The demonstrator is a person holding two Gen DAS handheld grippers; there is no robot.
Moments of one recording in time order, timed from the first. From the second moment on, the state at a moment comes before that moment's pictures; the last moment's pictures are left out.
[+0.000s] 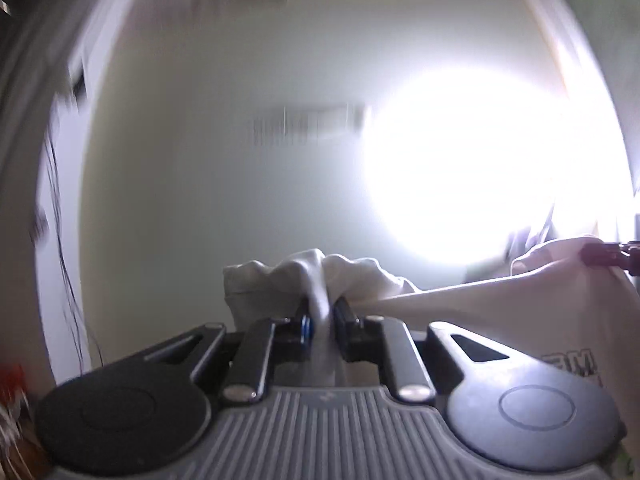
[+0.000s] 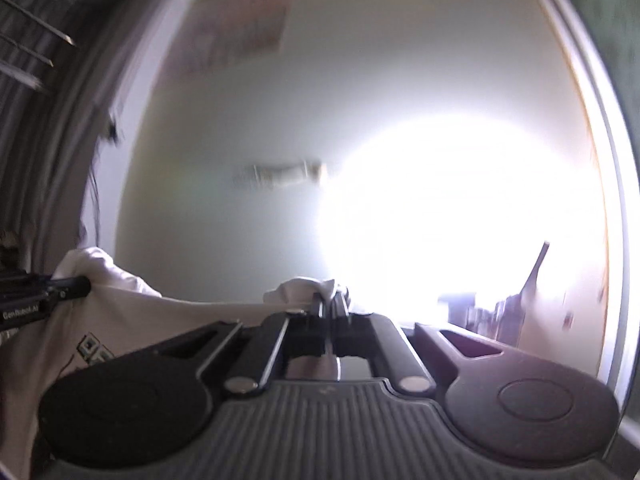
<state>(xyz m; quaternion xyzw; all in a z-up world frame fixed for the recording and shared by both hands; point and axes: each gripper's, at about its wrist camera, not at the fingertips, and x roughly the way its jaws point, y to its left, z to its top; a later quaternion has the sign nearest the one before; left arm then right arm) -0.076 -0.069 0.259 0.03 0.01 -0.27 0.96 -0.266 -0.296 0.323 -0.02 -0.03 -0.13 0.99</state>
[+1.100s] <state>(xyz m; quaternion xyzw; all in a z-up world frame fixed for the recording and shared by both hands) 0.026 -0.144 -0.045 0.15 0.31 -0.32 0.88 -0.225 -0.328 -0.035 0.07 0.29 -0.19 0.93</state>
